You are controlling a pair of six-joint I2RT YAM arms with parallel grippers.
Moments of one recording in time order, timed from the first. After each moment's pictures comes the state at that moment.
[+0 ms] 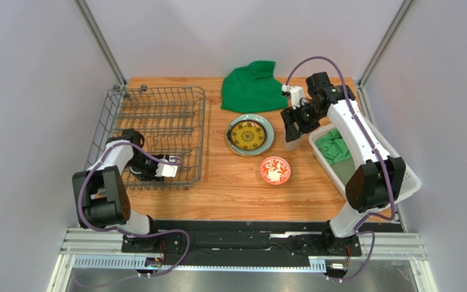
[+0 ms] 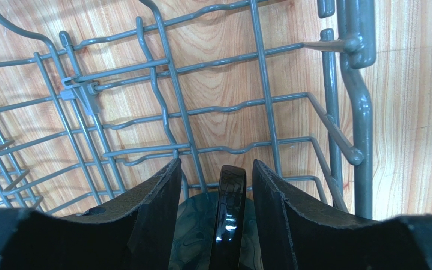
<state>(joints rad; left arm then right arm) 0.20 1.47 0.86 -0.98 0.55 2.04 0.21 1.67 1.64 -1.16 -0.35 -0.32</state>
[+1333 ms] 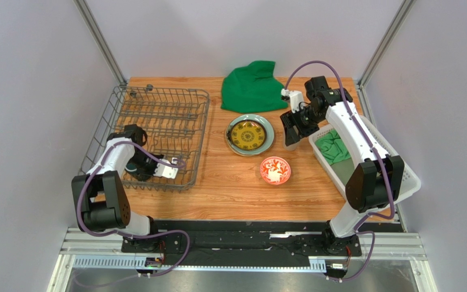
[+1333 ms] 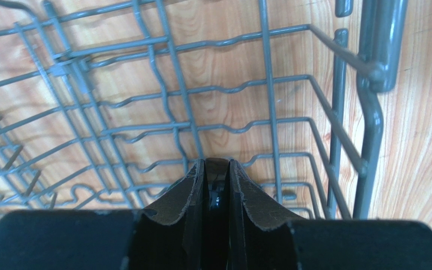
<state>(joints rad) 0.15 1.44 0.91 -1.05 0.36 2.03 0.21 1.67 1.58 -1.14 -0.35 -0.32</state>
